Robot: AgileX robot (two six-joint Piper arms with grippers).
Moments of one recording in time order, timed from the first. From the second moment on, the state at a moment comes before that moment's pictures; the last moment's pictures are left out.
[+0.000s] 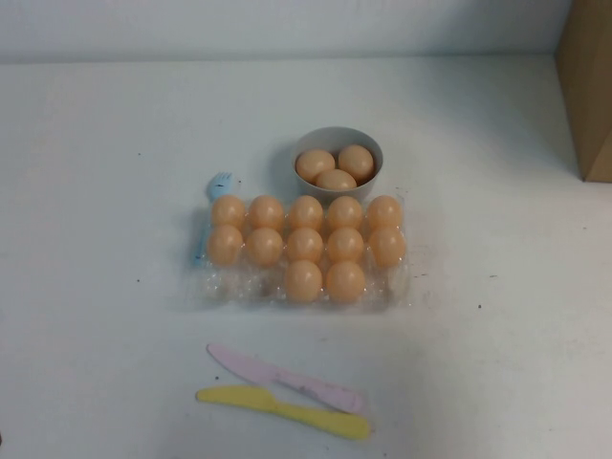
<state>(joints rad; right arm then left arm) -0.04 0.72 -0.70 0.55 0.64 -0.50 -0.09 -0.01 0.02 0.03 0.37 0.01</state>
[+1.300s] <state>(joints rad) 0.57 1.94 -1.66 0.19 1.08 -0.78 -0.09 -0.01 0.02 0.03 0.37 0.01</state>
